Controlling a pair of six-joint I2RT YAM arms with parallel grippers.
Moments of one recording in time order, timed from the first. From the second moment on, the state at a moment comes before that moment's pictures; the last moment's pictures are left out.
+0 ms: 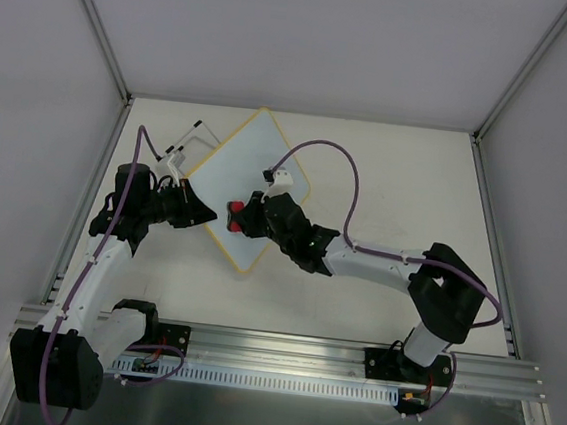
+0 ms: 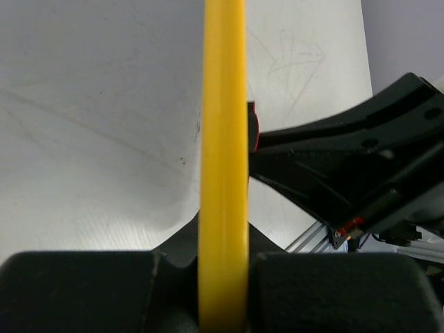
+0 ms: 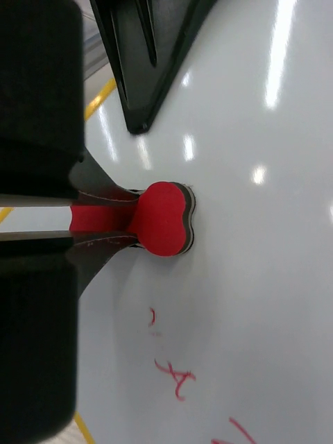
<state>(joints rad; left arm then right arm) -0.03 0.93 0.68 -0.38 0.70 -0.42 1.08 1.70 1.08 0.24 0.23 0.68</state>
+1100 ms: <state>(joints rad) -0.01 0.90 0.68 -0.40 0.69 -0.46 0.91 1.79 1.18 0.19 0.10 0.53</state>
